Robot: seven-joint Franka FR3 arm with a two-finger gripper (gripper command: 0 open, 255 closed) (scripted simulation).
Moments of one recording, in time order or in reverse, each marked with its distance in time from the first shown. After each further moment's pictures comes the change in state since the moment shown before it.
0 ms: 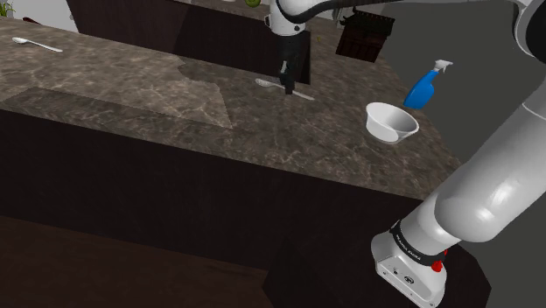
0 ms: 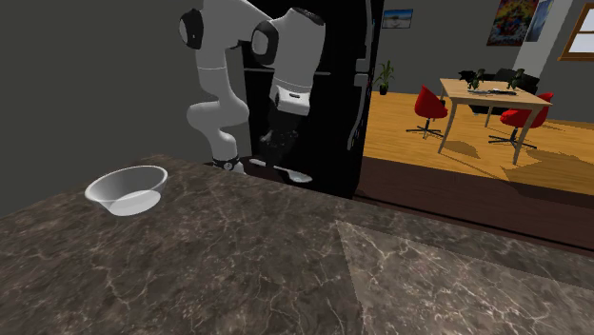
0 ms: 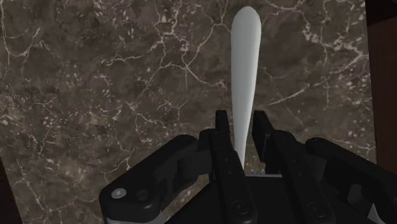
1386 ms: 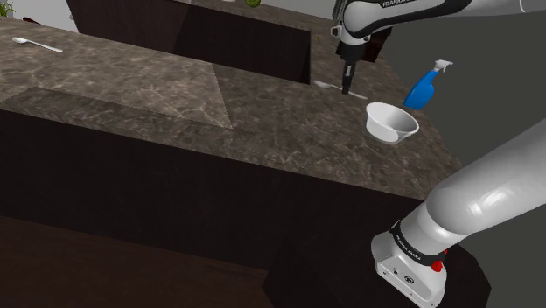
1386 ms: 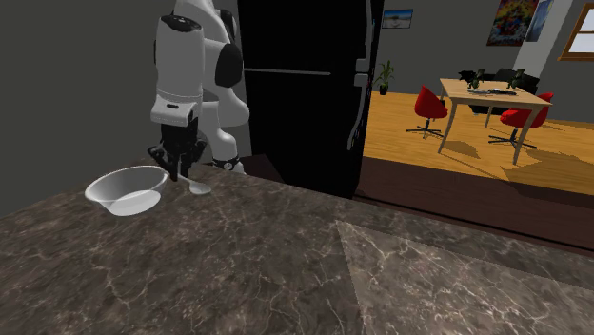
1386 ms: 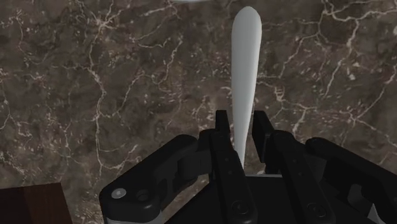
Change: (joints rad) arm -0.209 -0.208 -0.229 -0.299 -0.053 0.181 -0.394
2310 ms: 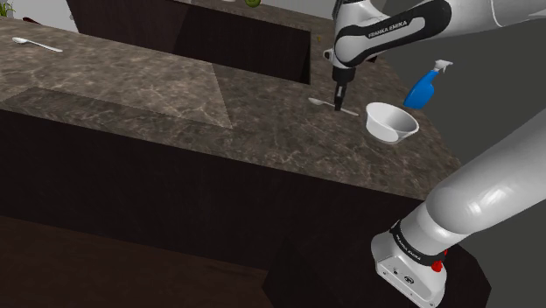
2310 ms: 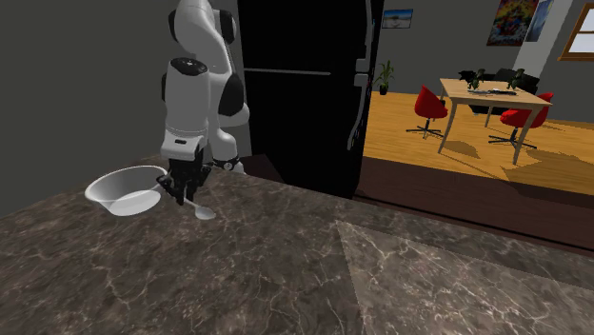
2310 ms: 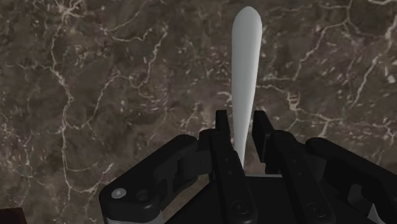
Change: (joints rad) arm -0.005 0.067 -0.005 -0.117 -0.022 0.179 0.043
